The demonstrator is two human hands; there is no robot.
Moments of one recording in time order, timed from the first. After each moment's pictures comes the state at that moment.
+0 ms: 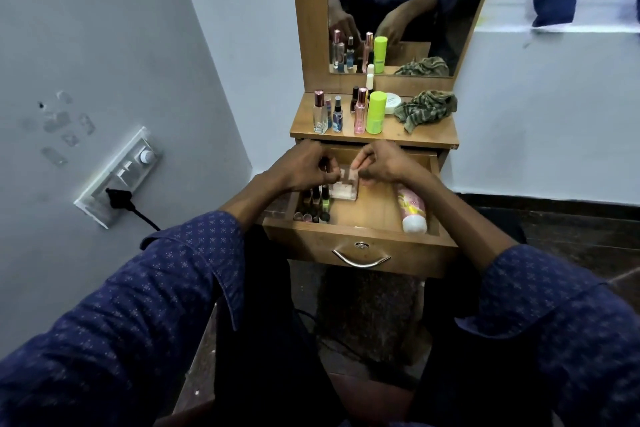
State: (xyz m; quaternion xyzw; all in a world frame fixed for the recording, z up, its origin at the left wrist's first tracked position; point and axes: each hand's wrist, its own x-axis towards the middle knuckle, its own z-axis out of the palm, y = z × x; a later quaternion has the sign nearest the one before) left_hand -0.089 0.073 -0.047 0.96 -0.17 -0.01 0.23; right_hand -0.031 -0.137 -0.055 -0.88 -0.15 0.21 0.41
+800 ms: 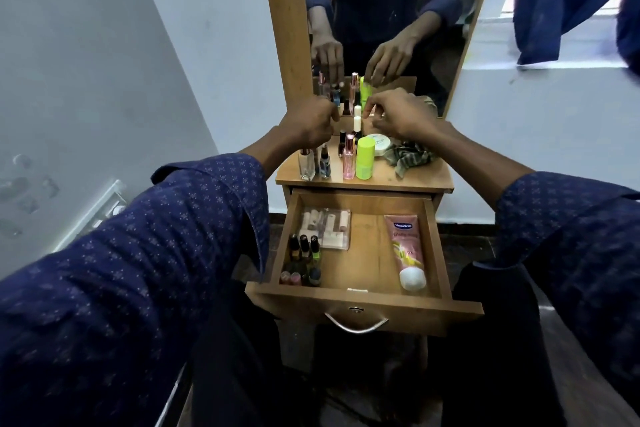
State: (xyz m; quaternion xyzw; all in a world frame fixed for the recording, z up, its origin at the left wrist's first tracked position) left_hand 0.067 0.055 0.038 0.98 -0.14 0.11 0.07; right_hand 0.102 -0.159 0.044 -0.95 -0.25 -0.09 0.16
